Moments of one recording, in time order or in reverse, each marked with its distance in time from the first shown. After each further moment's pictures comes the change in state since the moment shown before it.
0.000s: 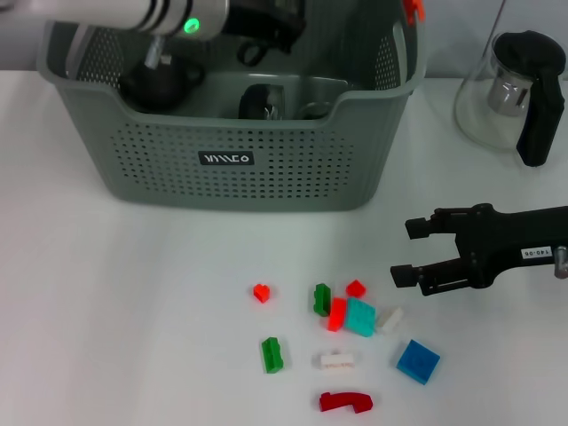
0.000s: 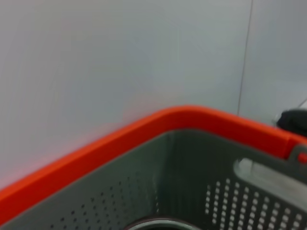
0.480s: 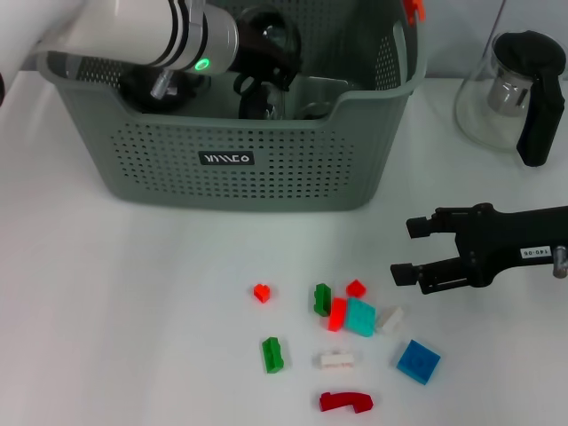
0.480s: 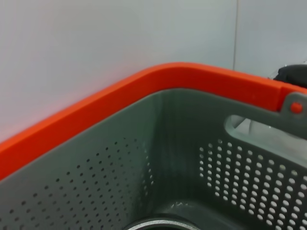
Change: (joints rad) left arm 0.012 -0.048 0.015 -0.010 0.122 -0.030 -0.005; right arm -0.001 0.000 0.000 0.006 0.001 0.012 -0.001
